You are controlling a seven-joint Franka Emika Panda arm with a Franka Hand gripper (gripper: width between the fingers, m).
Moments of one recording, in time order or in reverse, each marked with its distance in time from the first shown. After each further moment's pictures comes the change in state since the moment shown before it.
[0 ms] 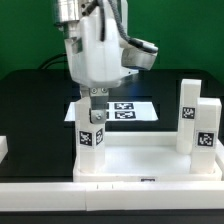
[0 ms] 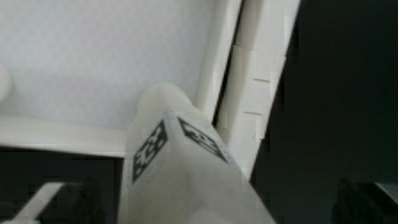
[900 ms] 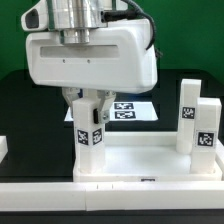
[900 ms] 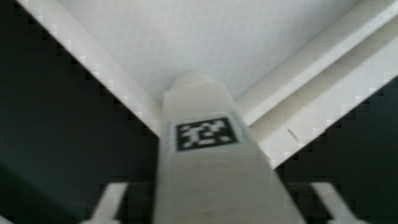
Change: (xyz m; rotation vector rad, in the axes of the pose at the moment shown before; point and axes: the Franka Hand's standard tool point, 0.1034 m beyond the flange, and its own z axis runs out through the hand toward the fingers) arm 0.002 0.010 0.004 -0.058 -0.053 -0.341
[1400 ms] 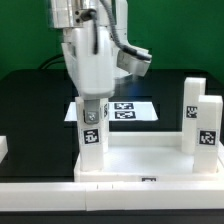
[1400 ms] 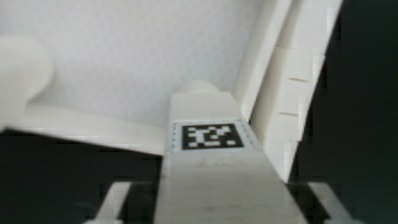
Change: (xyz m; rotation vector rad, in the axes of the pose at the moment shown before) arm 0.001 -0.003 -0.003 -0.015 -0.031 0.712
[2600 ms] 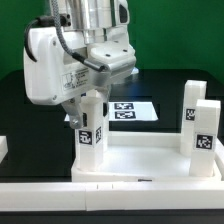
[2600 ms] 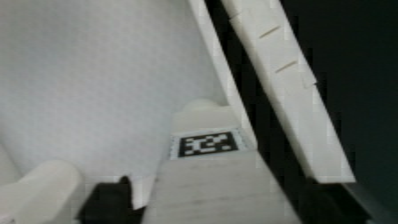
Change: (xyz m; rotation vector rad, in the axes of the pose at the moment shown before) arm 0.002 -0.001 0.002 0.016 0.006 0.479
